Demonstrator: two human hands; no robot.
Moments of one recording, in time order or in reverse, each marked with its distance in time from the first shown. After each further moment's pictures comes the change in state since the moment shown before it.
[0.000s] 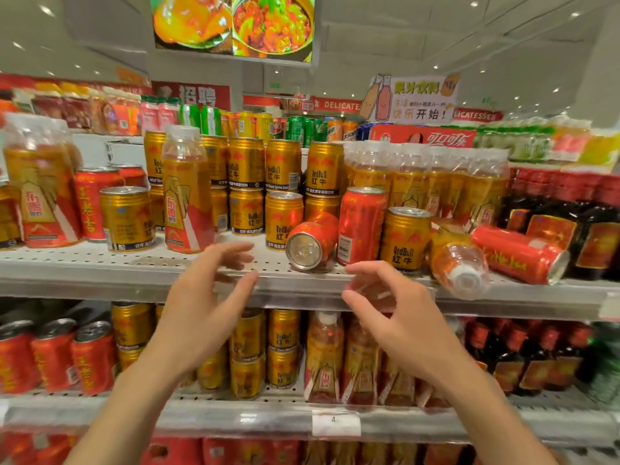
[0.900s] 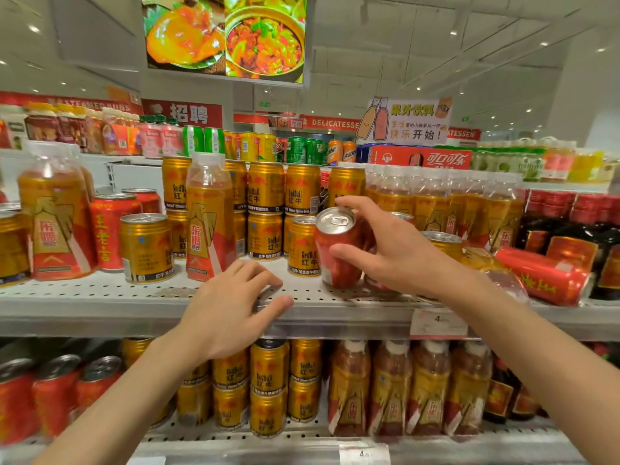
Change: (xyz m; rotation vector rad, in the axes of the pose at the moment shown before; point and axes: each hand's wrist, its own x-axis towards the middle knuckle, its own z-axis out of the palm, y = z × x) left_hand 0.062 -0.064 -0.009 0.572 -0.323 0.237; right_hand 0.117 -0.043 0.002 -0.422 -0.127 -0.204
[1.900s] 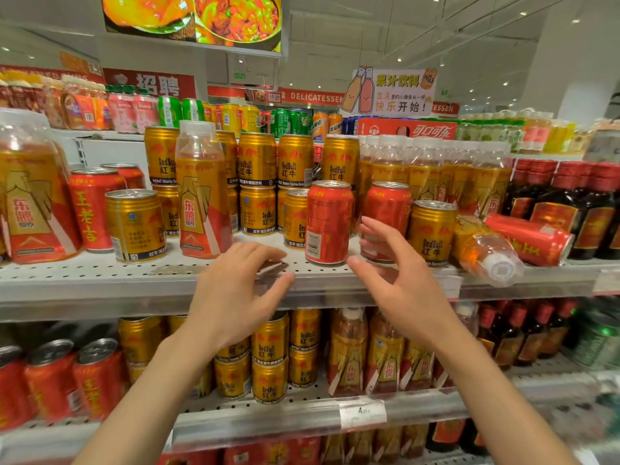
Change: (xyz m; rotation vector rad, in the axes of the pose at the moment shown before) left_hand -0.016 0.014 0.004 -0.273 0.189 0.011; right_hand -0.076 -0.024 0.052 0.410 0.268 0.318
